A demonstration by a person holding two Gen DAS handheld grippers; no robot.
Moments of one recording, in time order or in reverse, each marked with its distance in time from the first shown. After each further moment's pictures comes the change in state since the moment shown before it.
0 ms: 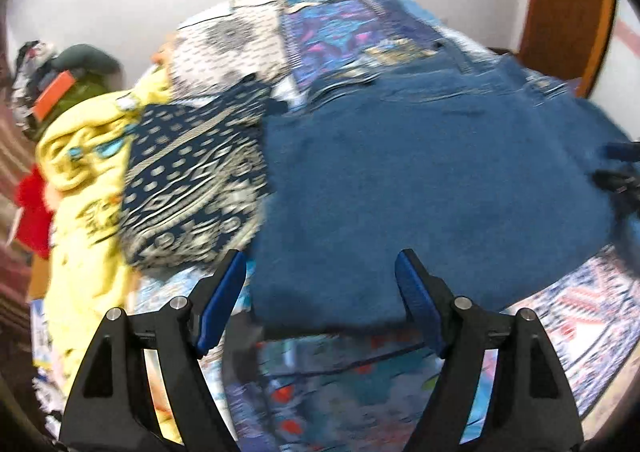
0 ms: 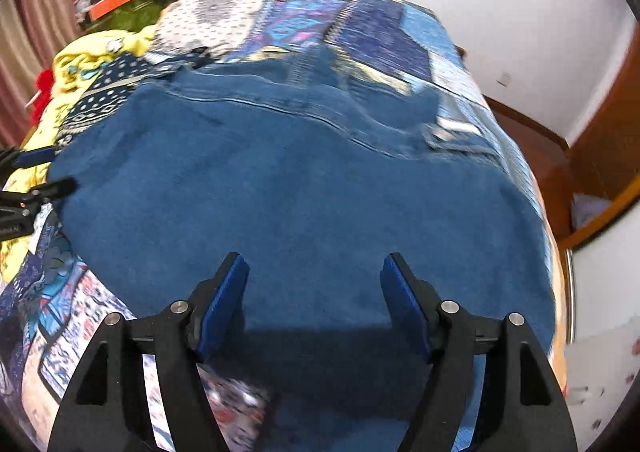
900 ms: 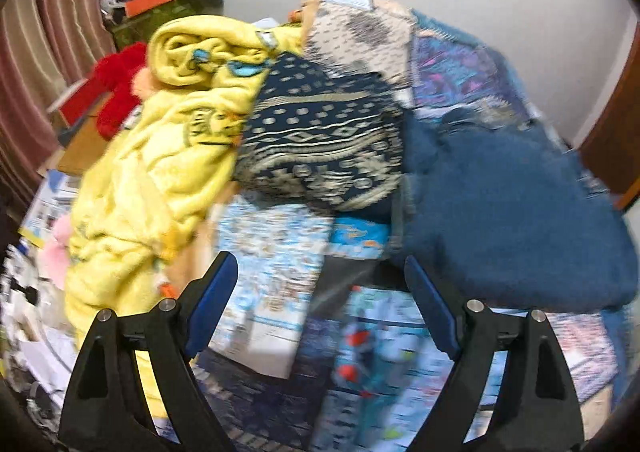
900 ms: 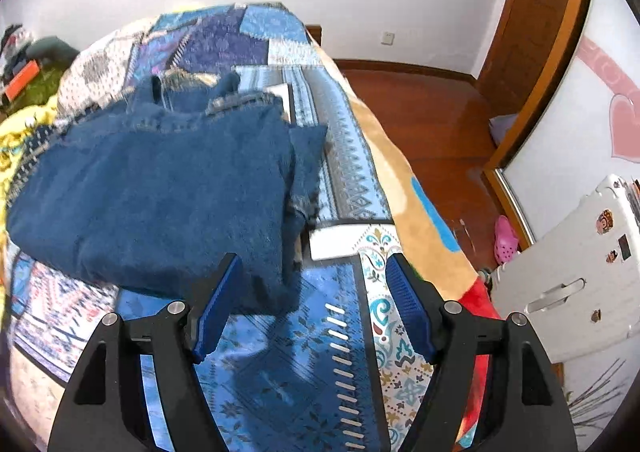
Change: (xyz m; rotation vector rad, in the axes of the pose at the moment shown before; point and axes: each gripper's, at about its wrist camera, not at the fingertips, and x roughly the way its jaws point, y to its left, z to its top) left arm -0.058 0.078 -0.055 -0.427 -0.036 0.036; right arm -0.081 -0.106 -0.063 0.298 -0.066 -0.172
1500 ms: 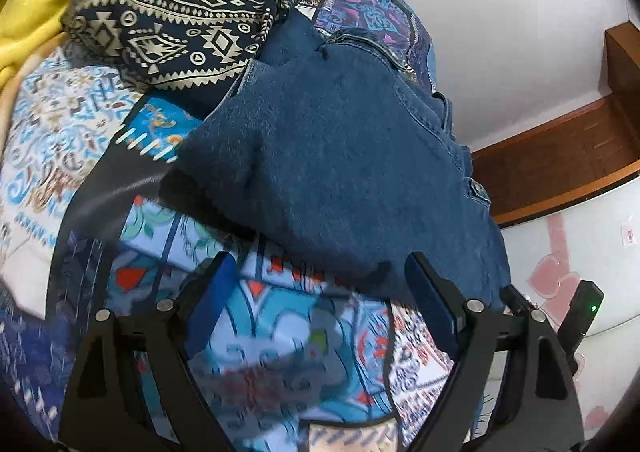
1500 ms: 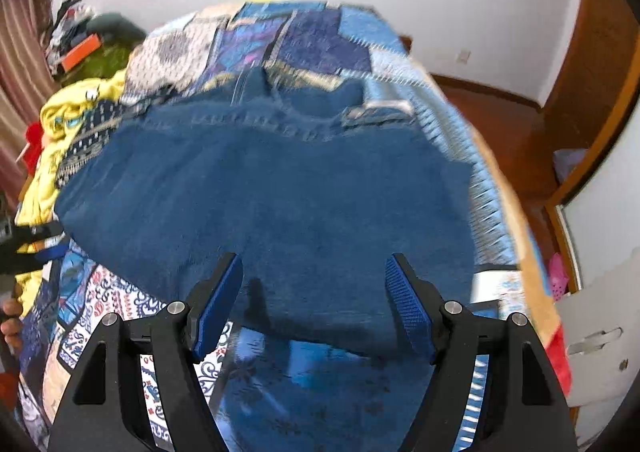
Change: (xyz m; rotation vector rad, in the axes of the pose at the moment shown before) left arm 0.073 -0.048 -0.021 -0.279 0.272 -0.522; right arm 0.039 0.096 0.009 -0.146 0.057 0.182
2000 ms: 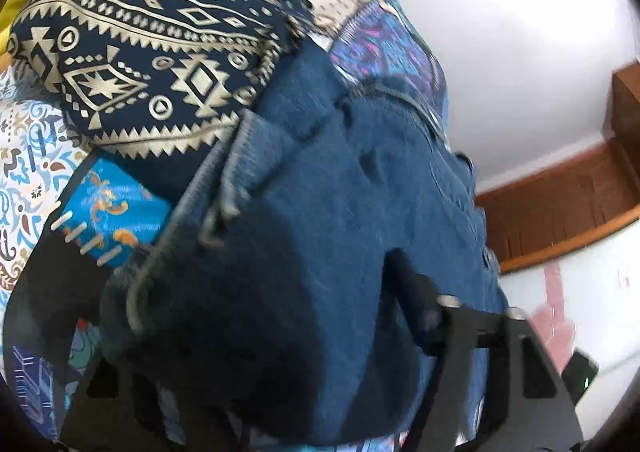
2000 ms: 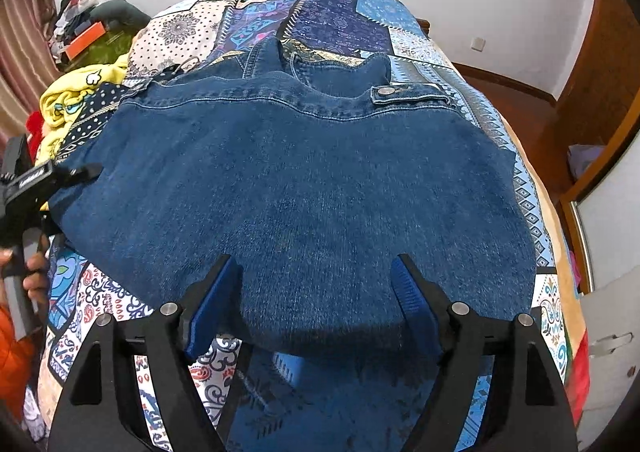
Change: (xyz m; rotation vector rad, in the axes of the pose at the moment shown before) left arm 0.046 0.002 0.049 -0.116 -0.141 -0.021; right arm 0.017 0.011 0.001 -0.022 0.010 0.012
